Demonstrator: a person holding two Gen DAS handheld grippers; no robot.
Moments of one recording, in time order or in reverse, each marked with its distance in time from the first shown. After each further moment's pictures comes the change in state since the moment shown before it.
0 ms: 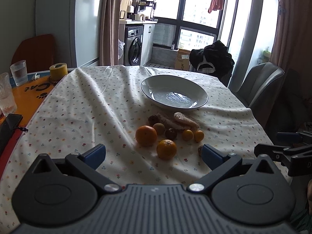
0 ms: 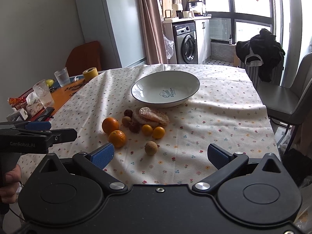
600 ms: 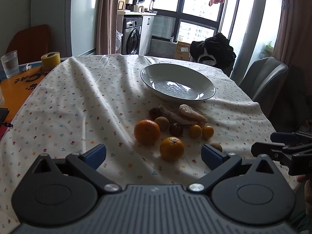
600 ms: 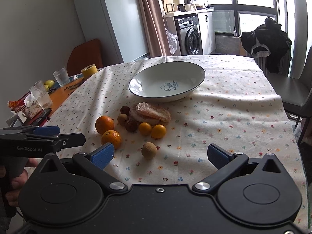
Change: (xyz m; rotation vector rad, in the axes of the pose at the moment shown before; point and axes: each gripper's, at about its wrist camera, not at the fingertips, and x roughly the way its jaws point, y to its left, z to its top) left arm 0.049 0.008 -0.005 -0.010 0.044 -0.020; right arm 0.046 -0.015 -0.004 0.039 0.021 0.057
